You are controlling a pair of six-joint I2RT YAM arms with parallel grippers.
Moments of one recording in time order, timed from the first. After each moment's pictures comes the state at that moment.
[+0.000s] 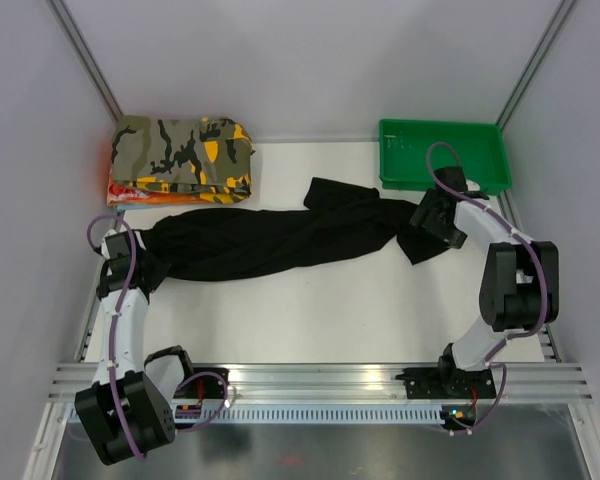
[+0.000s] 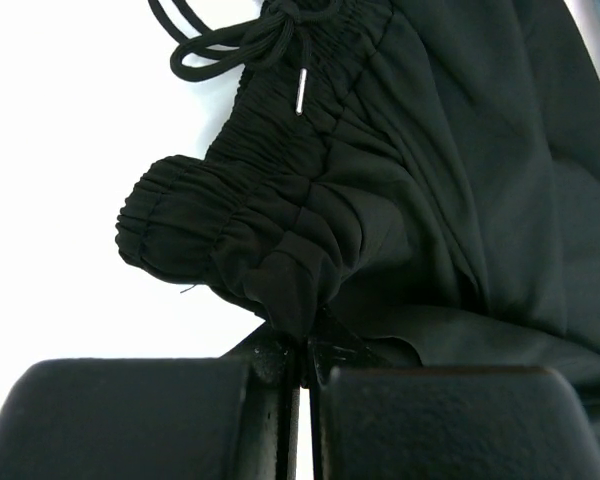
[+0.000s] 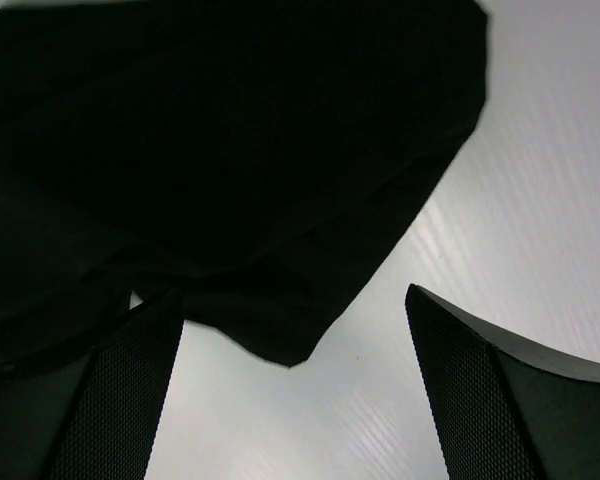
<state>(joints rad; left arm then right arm) 0.33 0.95 0.63 -0.55 -0.04 -0.62 0.06 1.65 1.14 -0.59 0.24 0.54</state>
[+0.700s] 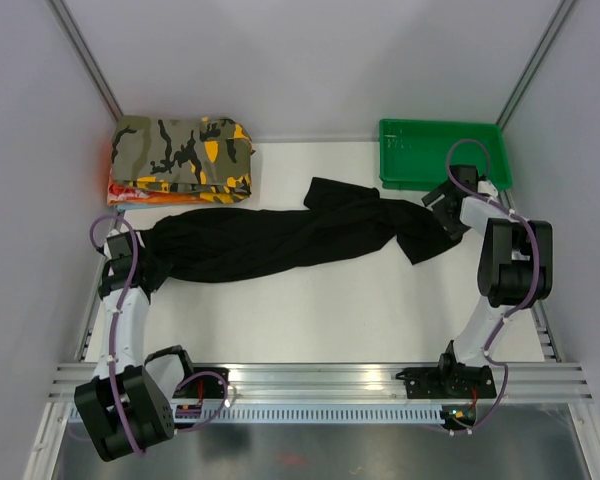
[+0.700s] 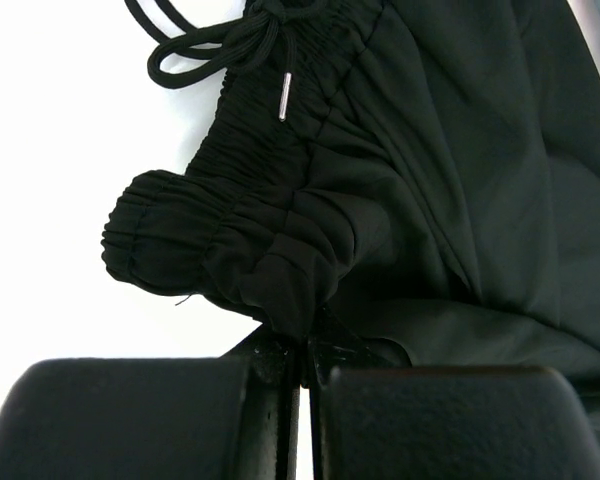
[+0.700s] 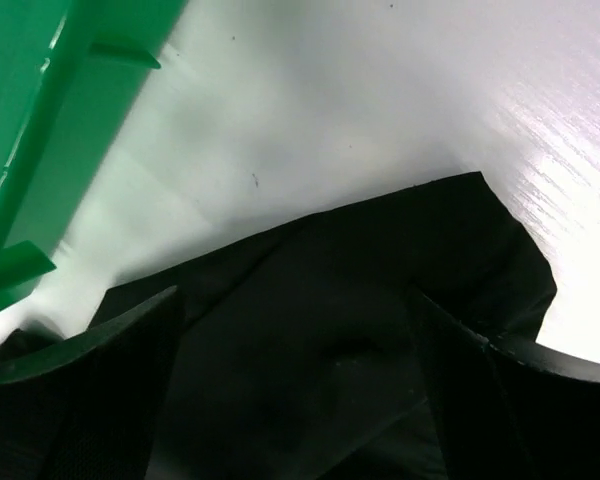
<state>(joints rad) 0.33 0.97 0.61 -0.50 -0.02 -0.62 -0.10 1.85 1.16 -0.27 0.21 0.88</state>
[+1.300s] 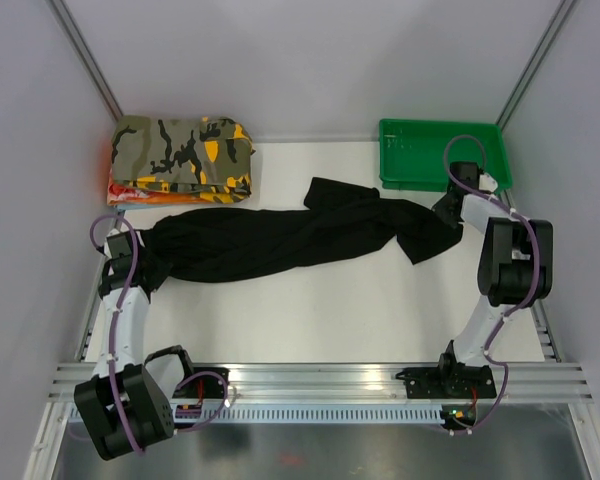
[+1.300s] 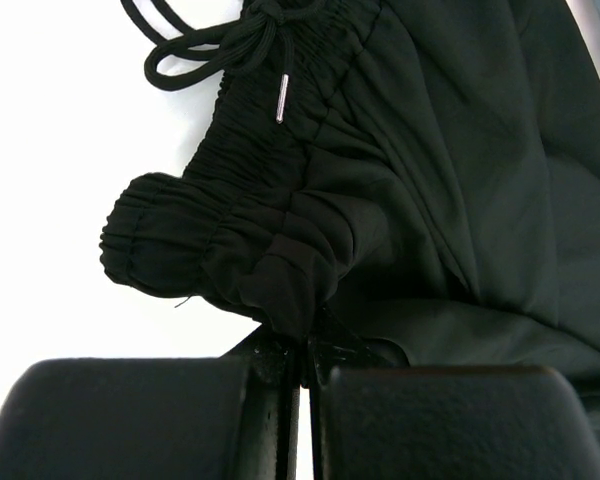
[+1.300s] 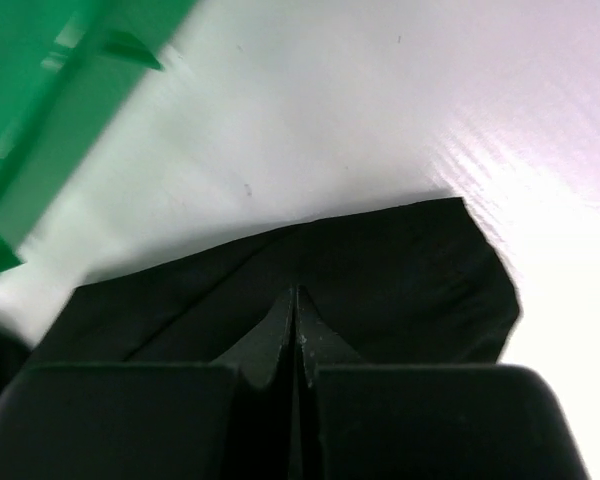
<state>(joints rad) 0.33 0.98 0.61 -0.50 -0.02 -0.62 -0.10 1.88 1.19 -0.28 0.22 0.75</state>
